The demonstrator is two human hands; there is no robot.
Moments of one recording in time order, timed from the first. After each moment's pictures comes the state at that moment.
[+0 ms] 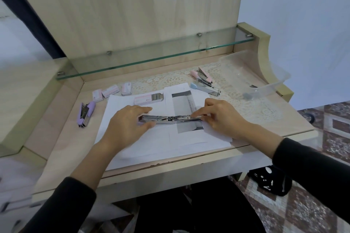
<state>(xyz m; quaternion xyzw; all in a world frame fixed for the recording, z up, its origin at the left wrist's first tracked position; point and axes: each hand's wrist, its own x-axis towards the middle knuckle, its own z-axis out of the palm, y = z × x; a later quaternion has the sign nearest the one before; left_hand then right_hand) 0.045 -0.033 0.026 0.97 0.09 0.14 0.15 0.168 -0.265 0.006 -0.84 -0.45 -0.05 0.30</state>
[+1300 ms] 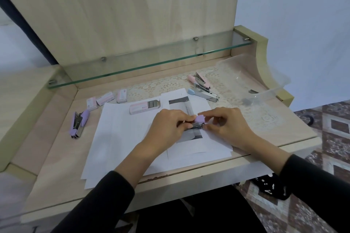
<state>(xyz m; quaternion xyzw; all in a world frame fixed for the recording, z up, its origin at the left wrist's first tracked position) 0.097 -0.108 0.022 0.95 -0.05 0.16 0.28 0.161 -0.276 0.003 -0.82 -0.30 -0.02 0.49</state>
